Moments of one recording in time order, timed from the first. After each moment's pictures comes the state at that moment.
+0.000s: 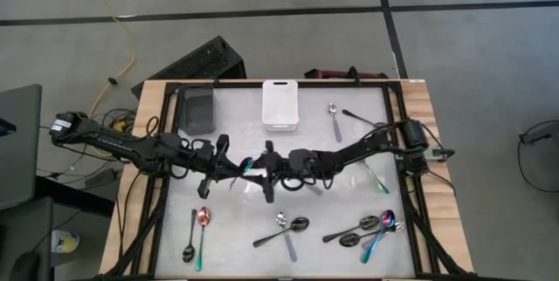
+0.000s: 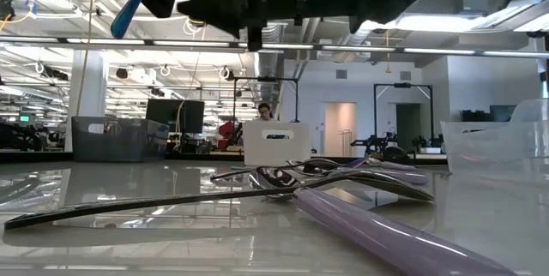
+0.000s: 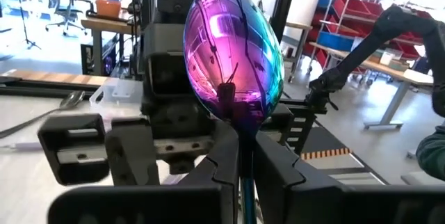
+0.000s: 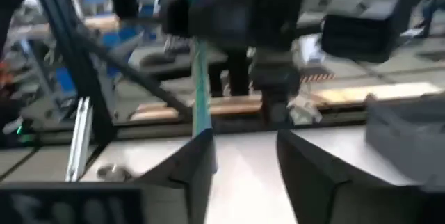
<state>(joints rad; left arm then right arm) -0.18 0.89 0.42 0.55 0.04 -0.20 0.15 1.99 1.20 0.77 0.10 0.12</state>
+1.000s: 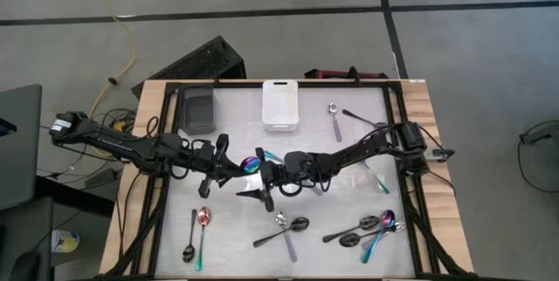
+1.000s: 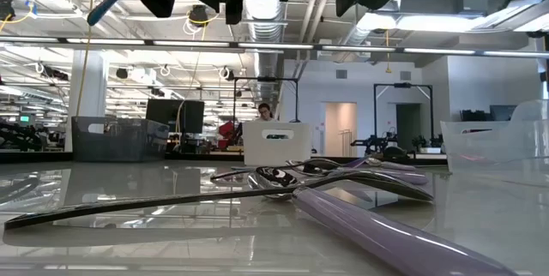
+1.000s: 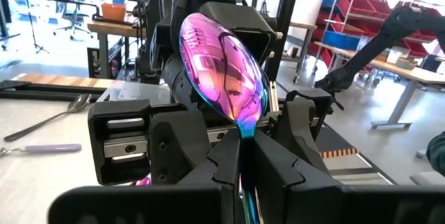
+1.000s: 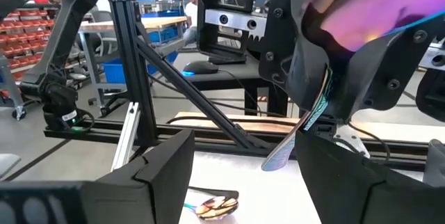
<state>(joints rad) -0.18 0.89 0.42 0.55 0.02 -0.18 0.17 2.00 1.29 0.75 -0.03 0.04</state>
